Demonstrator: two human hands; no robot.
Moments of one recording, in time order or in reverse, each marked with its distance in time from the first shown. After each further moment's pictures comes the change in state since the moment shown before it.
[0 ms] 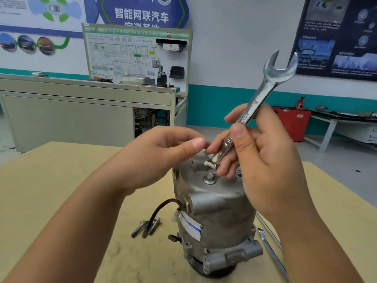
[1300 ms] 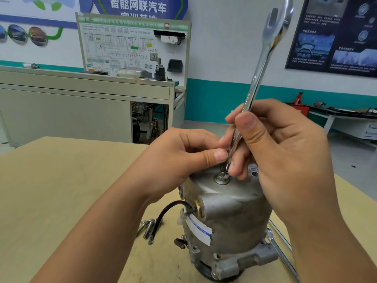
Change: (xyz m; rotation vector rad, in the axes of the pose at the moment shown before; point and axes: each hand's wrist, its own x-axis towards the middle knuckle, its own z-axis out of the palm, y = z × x) left_hand 0.012 -0.017 0.019 -0.406 -0.033 0.089; right_hand 0.005 -0.003 0.010 0.178 0.059 0.026
